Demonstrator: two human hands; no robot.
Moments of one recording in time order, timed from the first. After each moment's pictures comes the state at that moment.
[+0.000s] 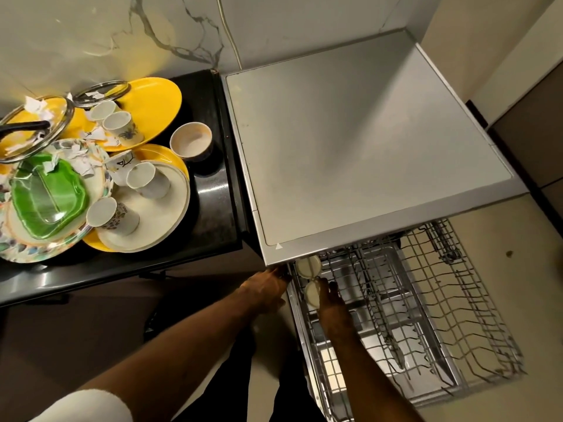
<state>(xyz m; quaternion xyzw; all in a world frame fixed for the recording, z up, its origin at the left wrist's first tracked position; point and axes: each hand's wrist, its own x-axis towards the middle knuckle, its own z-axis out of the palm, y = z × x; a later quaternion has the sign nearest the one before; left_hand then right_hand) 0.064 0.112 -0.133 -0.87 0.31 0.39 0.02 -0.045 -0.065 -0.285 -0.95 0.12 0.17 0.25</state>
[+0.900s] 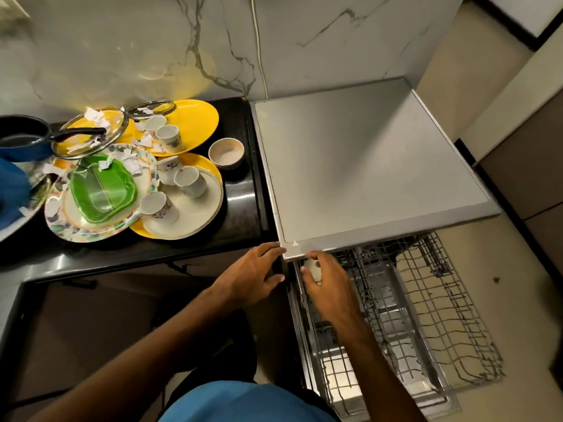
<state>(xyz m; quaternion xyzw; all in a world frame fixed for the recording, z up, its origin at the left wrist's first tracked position) 0.034 0.178 0.003 -0.93 0.22 0.21 -0.21 -0.018 -0.025 -0.048 -0.91 0.07 0.05 0.40</state>
